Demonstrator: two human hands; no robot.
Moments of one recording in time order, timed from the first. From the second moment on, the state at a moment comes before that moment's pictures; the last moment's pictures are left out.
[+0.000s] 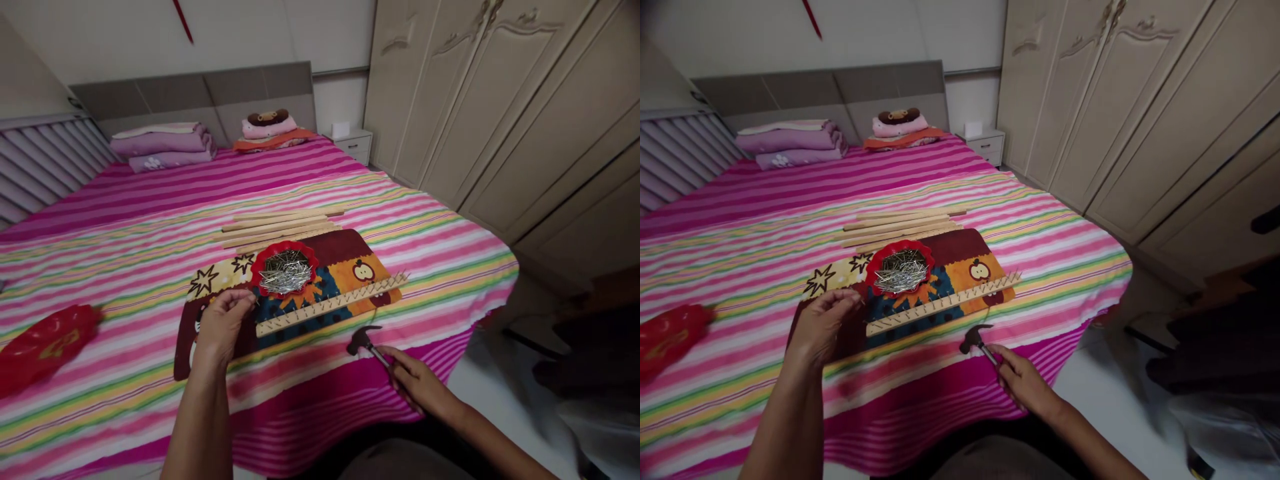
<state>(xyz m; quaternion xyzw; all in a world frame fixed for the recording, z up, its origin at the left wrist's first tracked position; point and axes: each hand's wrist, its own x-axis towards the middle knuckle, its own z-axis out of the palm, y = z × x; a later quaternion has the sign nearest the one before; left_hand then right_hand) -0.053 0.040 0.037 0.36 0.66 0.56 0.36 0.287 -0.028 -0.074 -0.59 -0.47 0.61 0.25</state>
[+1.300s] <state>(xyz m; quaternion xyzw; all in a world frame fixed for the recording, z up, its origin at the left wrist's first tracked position) -0.041 -0.009 -0.053 0.48 0.74 0.47 0.09 0.252 -0.028 -0.016 -0.46 -0.68 0.51 0.26</state>
